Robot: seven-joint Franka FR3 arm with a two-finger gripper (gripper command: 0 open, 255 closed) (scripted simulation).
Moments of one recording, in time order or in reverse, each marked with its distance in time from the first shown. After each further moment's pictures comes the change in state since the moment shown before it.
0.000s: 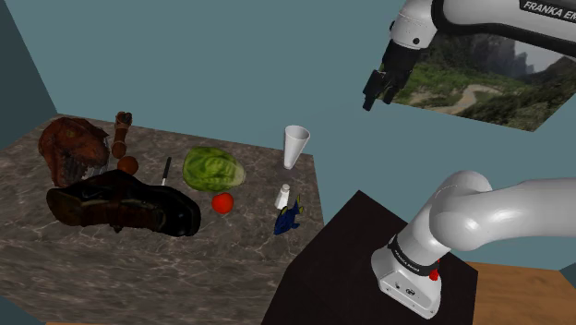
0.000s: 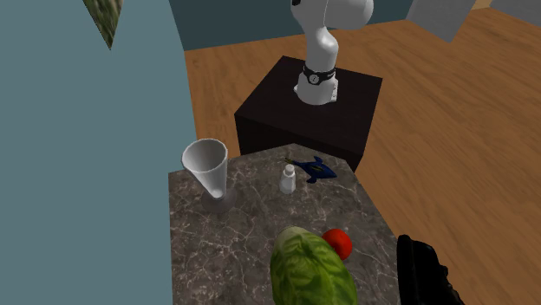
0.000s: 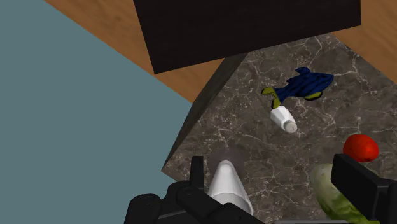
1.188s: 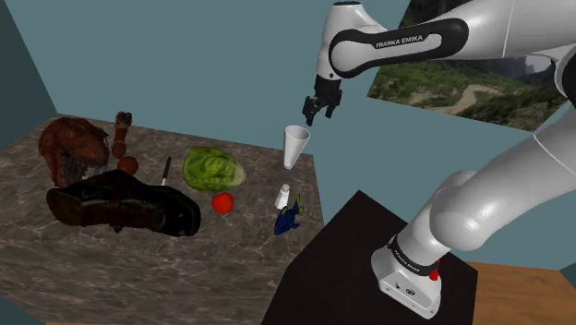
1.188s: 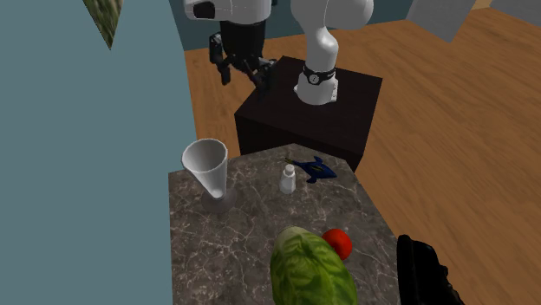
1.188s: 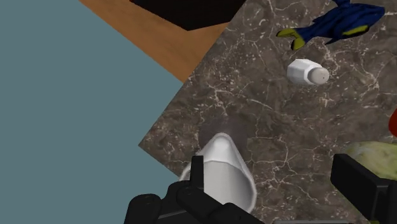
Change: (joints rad) arm 0.015 0.552 -0.015 0.083 -0.036 0.423 0.009
